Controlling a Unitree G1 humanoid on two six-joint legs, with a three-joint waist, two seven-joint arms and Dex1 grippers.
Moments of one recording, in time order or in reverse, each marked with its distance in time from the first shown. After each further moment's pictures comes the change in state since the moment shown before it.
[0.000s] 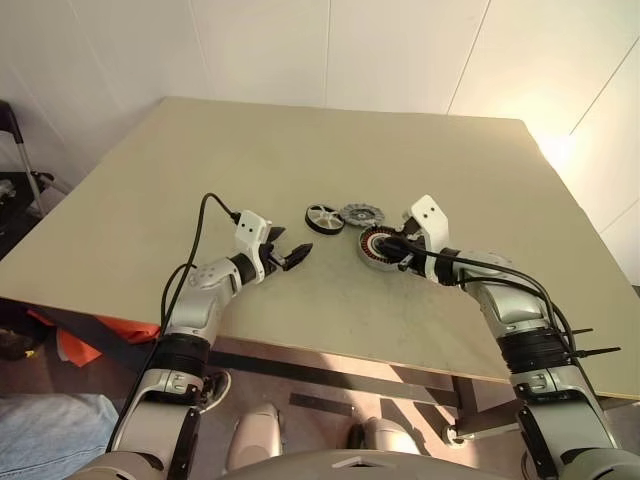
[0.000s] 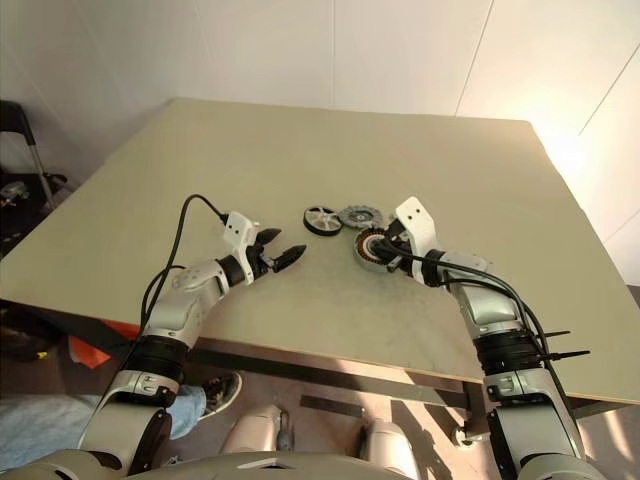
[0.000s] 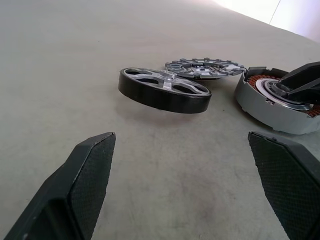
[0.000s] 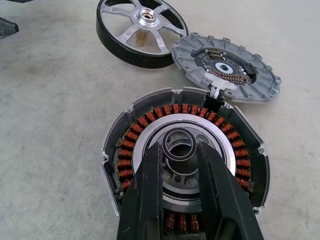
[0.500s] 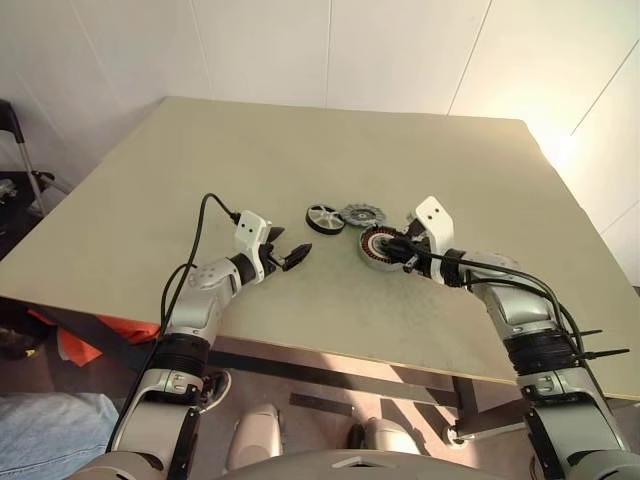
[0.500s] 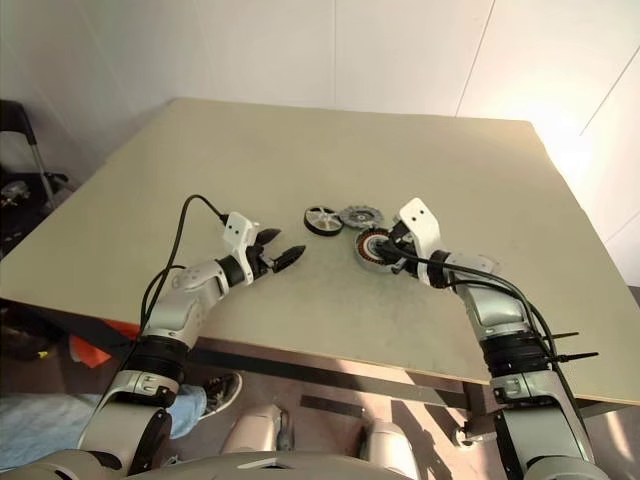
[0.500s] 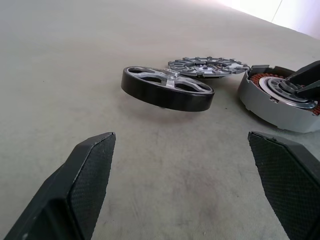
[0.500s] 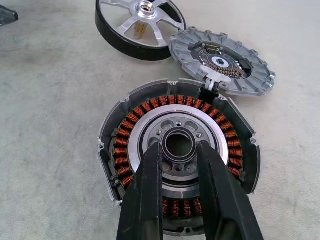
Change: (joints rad) left arm 0.000 0.001 0.000 0.007 0.008 -0.010 0.000; right arm 0.021 -0.037 0.001 -0.021 0.002 -0.010 0.023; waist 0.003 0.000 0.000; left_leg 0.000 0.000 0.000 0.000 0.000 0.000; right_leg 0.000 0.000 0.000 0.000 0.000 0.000
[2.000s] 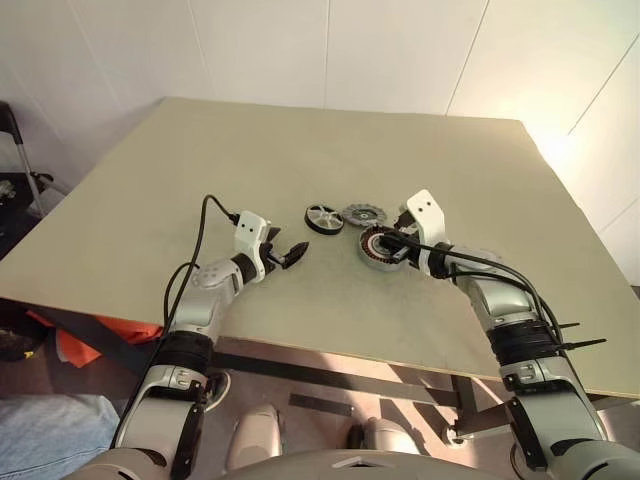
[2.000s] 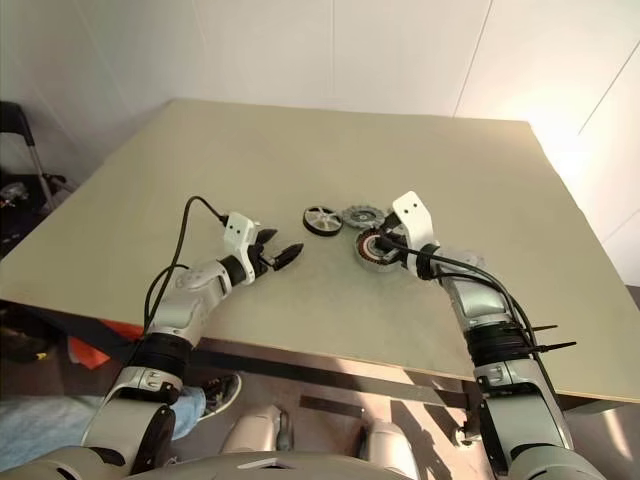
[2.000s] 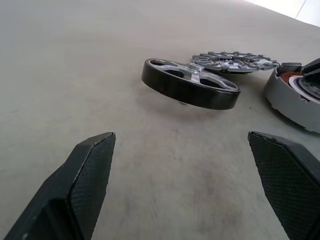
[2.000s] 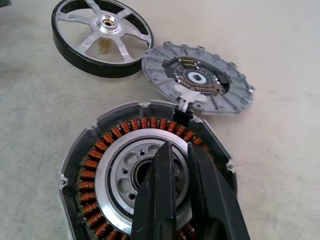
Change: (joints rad) left arm -0.028 -0.025 0.007 0.066 0.016 -0.016 0.076; right arm -0.069 0.061 -0.010 0.062 -0.023 0.016 -0.120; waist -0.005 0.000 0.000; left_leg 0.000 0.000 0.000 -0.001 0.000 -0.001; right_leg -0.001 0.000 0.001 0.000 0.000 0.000
